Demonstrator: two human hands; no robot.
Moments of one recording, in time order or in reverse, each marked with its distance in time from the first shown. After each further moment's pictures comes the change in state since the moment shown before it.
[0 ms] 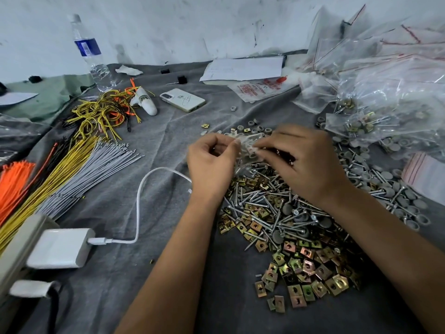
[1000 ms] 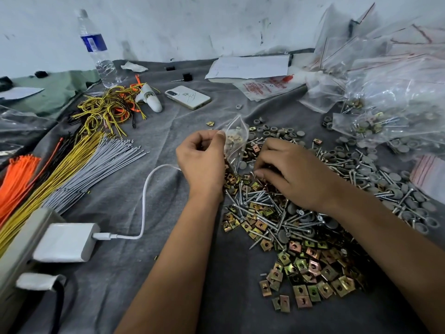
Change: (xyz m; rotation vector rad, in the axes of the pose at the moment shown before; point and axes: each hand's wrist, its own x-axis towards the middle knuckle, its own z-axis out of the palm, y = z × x) left_hand 0.006 0.001 -0.008 -0.127 0.263 -0.069; right_hand 0.000 -0.009 0.009 0.012 -0.462 0.126
